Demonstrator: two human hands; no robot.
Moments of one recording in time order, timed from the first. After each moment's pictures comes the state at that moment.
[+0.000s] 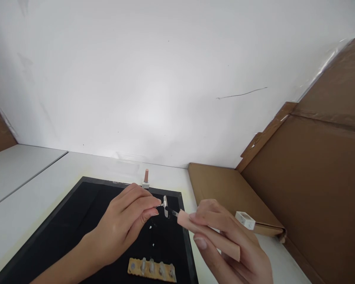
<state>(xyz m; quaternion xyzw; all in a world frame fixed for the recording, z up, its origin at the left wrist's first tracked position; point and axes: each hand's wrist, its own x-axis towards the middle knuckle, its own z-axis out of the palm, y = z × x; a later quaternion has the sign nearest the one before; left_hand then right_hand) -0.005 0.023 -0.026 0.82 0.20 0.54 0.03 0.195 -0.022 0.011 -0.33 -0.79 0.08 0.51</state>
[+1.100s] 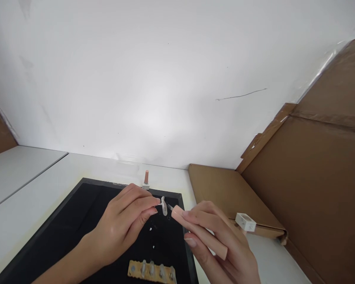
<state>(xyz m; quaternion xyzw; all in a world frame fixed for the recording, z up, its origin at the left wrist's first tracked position) -0.003 0.024 -0.024 0.80 0.20 0.56 -0.01 0.196 -0.021 0.002 -0.32 -0.81 0.09 0.48</state>
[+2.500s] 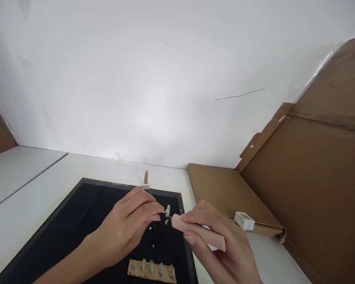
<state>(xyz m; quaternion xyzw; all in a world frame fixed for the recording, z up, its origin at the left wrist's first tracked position) -0.004 0.023 -0.023 0.84 0.20 0.51 0.00 0.190 -0.018 0.017 -0.35 -0.81 0.04 0.47</state>
